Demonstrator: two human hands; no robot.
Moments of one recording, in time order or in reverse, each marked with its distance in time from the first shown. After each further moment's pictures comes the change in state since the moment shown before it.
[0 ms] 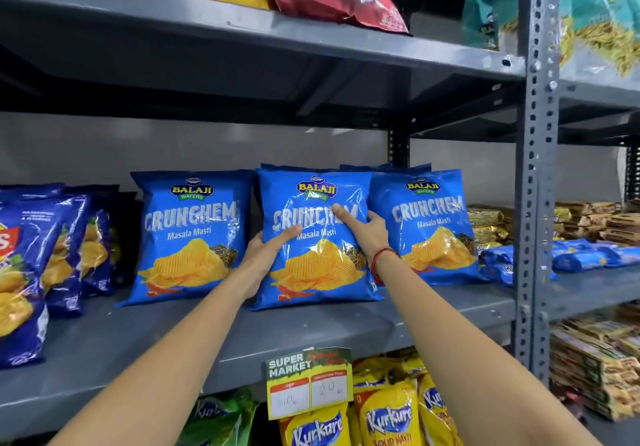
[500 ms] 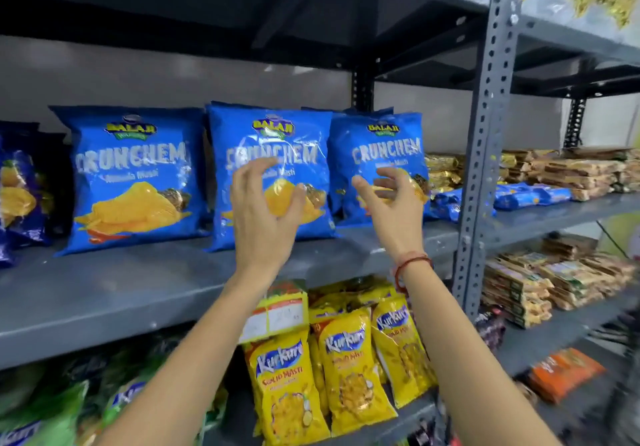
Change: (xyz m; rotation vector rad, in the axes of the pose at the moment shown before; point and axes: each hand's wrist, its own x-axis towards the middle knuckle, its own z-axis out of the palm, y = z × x) left_hand -0.097 -0.001 0.067 0.302 0.311 0.721; right_hand -0.111 -0.011 -0.080 -0.206 0.246 -0.272
